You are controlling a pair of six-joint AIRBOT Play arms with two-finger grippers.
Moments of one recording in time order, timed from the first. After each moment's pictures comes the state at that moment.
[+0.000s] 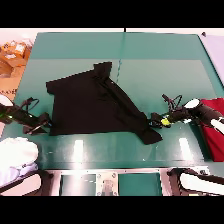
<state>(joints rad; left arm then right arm) 0.32 -1.25 0.75 1.19 -1.28 -1.52 -0.12 -1.37 0.67 -0.92 1.07 1.25</state>
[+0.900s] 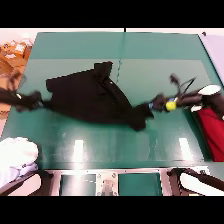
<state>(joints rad) 0.32 -1.12 1.09 1.01 -1.32 -1.41 -0.17 -1.20 0.91 -0.53 1.34 1.19</state>
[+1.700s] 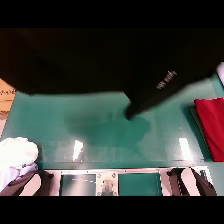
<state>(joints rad) 0.32 -0.94 2.19 0.85 -1.28 -1.40 -0.76 -0.74 1.60 0.10 1.10 1.22</state>
